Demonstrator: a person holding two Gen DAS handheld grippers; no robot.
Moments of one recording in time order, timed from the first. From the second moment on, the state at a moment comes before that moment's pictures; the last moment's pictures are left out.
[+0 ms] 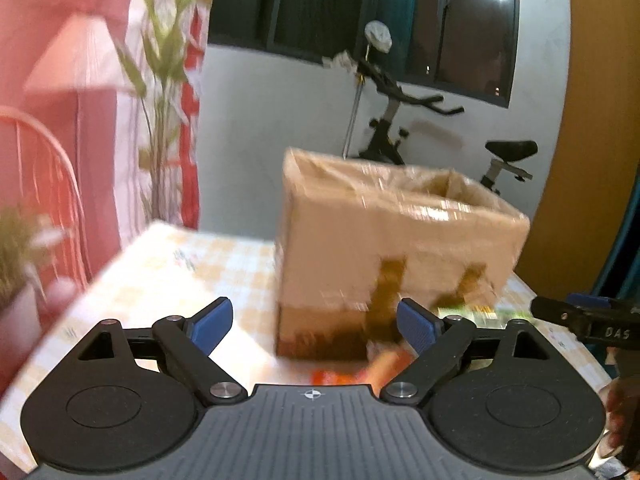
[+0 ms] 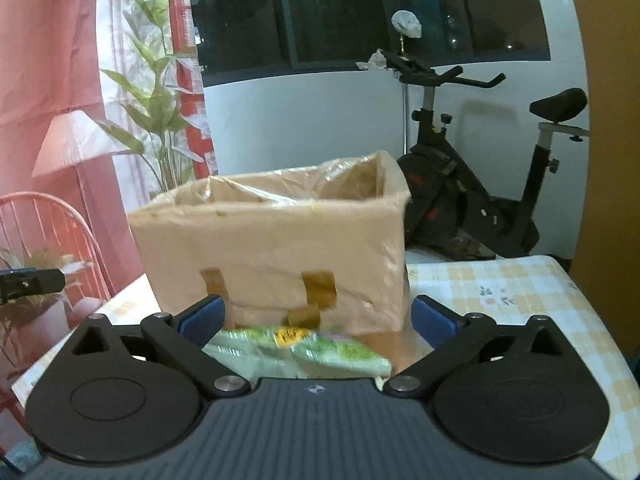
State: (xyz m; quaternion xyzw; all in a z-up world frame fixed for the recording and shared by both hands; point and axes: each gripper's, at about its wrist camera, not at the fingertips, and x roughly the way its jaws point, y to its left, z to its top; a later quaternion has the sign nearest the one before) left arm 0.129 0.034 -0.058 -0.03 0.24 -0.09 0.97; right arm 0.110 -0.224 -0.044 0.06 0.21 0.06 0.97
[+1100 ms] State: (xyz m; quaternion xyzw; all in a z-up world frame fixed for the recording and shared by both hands) left arm 0.172 -0.056 -0.166 0.10 0.33 -0.19 0.92; right arm 0.102 -0.238 -0.126 0.05 0.31 0.01 0.95
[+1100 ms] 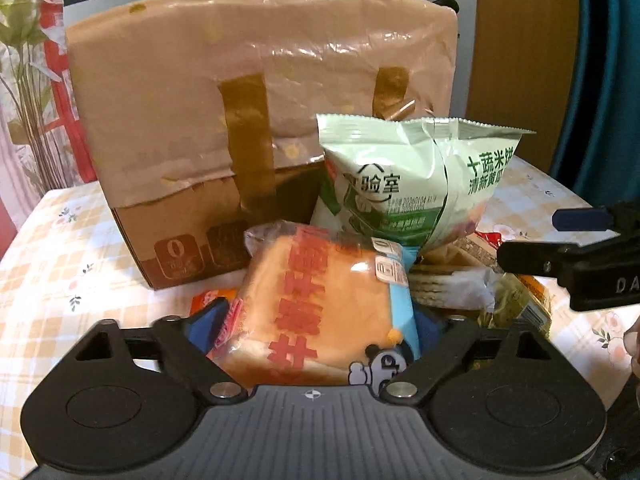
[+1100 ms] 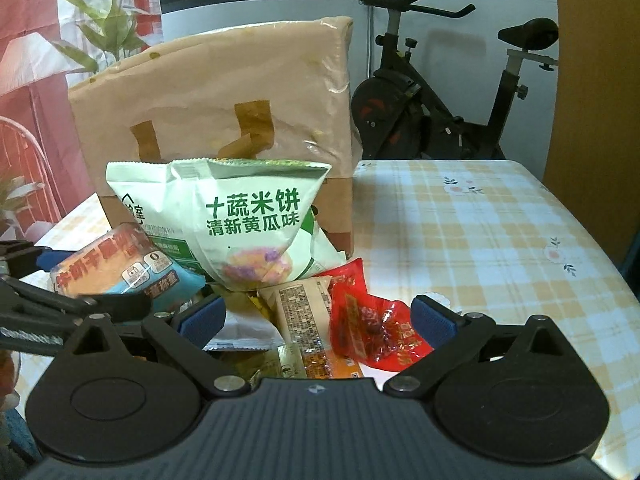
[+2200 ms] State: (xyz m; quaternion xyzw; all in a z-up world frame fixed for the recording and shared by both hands) left arm 0.128 0.008 -0.119 0.00 0.26 -0.12 0.96; right arm 0.102 -0.221 -0.115 0.05 0.31 0.06 0.95
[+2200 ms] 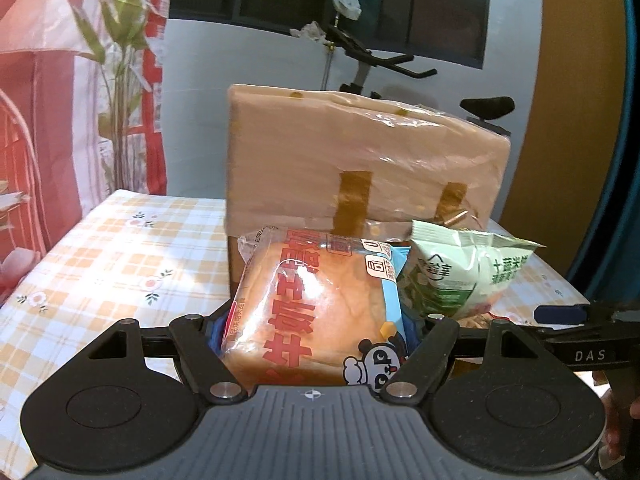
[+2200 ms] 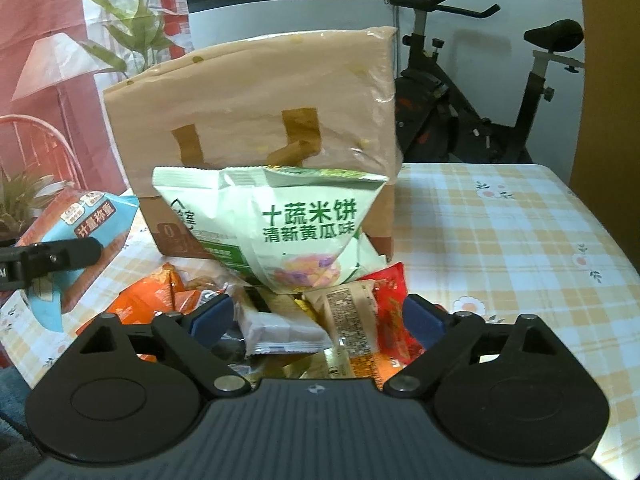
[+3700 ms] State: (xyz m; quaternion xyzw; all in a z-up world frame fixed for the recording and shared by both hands) left arm 0.132 0.028 -0.133 -0.05 0.27 -0.08 0.96; right arm 0.174 -0.195 -0.154 0.07 0.39 0.14 0.91
